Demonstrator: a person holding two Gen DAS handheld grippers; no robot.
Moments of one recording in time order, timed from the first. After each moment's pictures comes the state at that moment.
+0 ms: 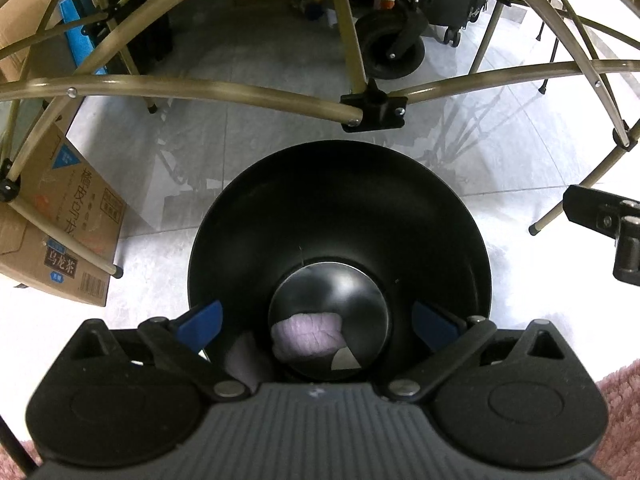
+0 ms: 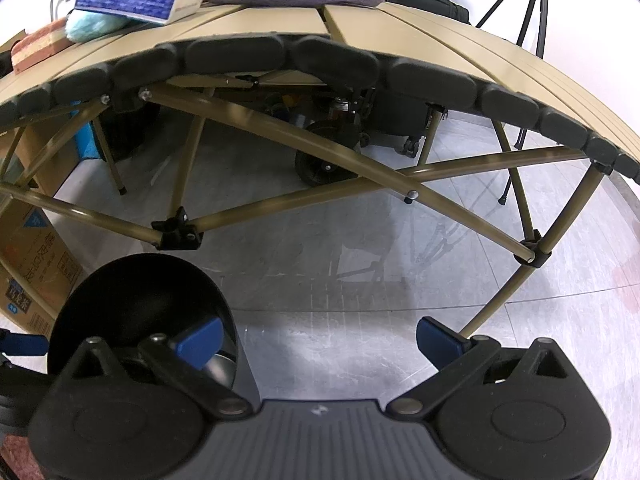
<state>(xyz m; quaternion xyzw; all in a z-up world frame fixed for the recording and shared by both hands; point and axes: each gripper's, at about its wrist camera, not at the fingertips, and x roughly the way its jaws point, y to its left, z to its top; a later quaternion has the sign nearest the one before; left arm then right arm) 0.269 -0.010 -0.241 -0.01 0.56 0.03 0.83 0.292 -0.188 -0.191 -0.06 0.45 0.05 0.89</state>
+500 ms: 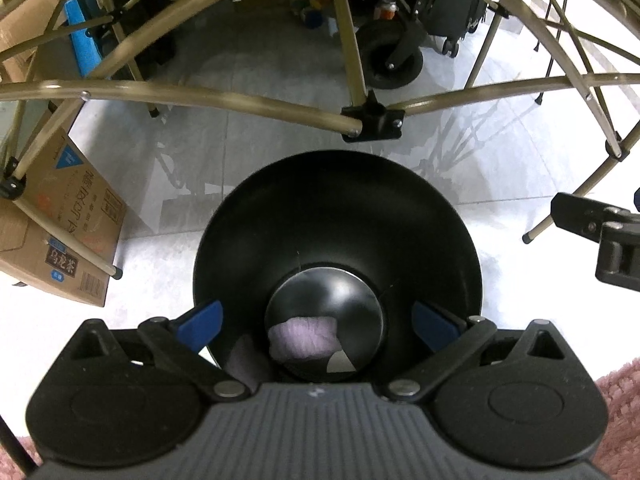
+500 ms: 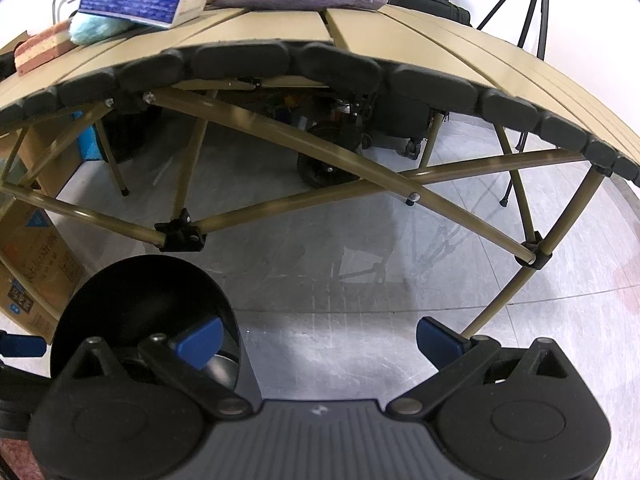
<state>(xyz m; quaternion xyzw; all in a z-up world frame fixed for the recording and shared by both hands) 0.263 -0.007 -0.231 -0.03 0.54 0.03 0.84 0.290 -0.185 -0.190 -0.06 0.44 0.05 0.89</state>
